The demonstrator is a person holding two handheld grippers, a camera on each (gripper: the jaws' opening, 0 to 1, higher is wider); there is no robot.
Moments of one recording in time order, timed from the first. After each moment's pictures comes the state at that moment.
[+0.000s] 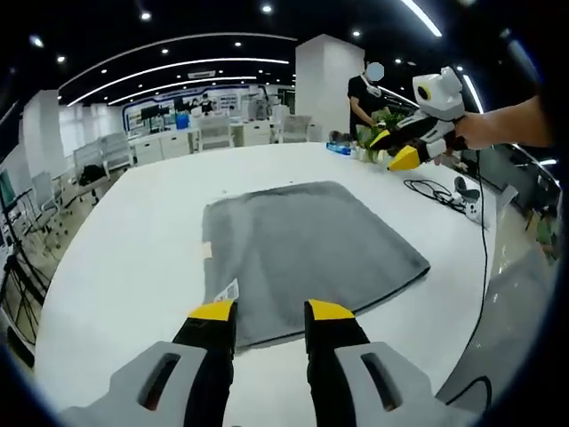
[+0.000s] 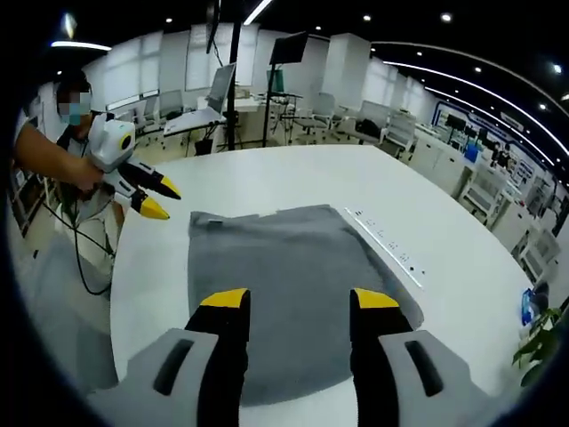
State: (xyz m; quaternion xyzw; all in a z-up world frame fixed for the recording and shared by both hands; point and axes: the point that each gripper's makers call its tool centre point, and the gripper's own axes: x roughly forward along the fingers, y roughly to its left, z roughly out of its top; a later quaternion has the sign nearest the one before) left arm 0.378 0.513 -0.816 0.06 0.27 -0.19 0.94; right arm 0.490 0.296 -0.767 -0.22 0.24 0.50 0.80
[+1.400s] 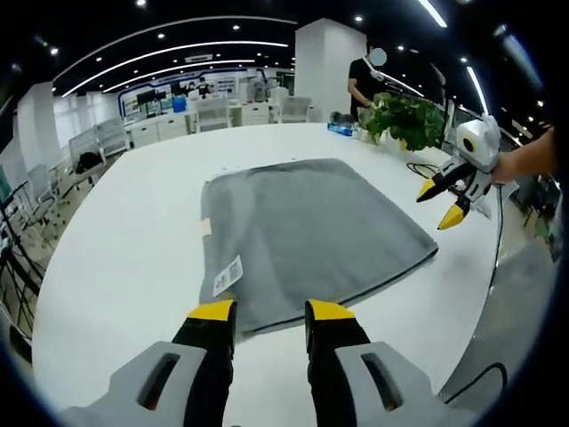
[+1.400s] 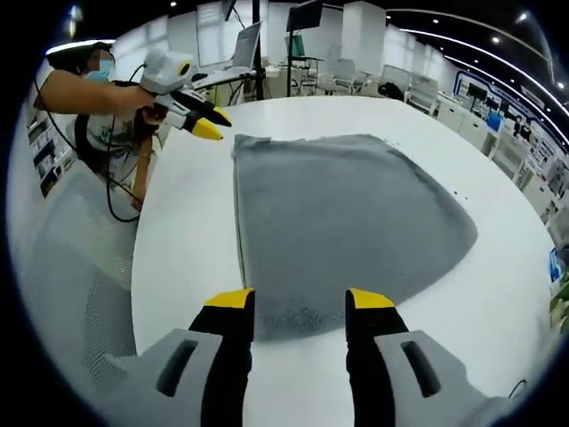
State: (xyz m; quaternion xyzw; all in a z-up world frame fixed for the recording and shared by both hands) left arm 0.381 0.524 -0.850 0.07 0.32 -0.19 0.93; right arm 0.400 0.251 -0.872 -0.24 0.32 0.53 0.75
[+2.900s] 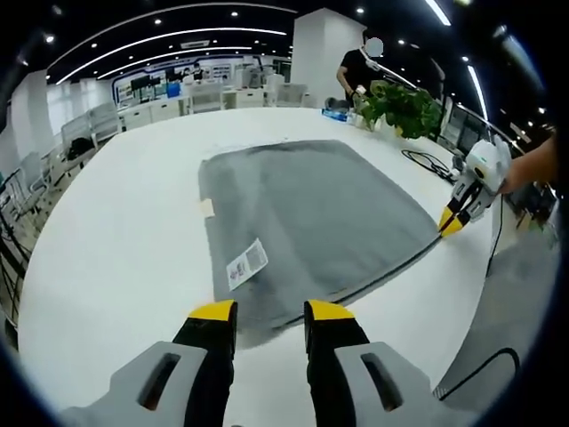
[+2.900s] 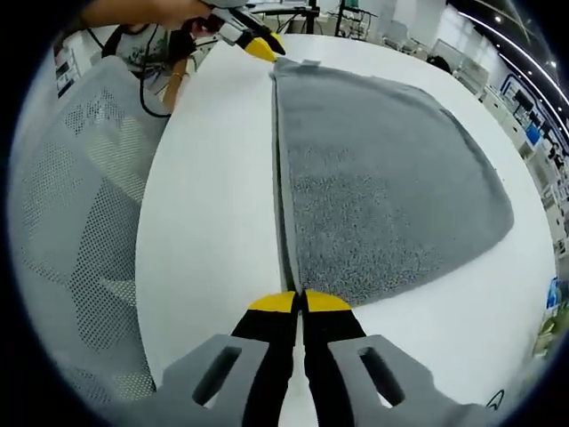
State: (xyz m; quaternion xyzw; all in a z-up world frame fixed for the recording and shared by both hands) left arm 0.359 0.510 -0.877 0.06 0.35 -0.20 0.91; right arm 0.342 0.198 -0.919 -0.37 0.38 0.54 0.66
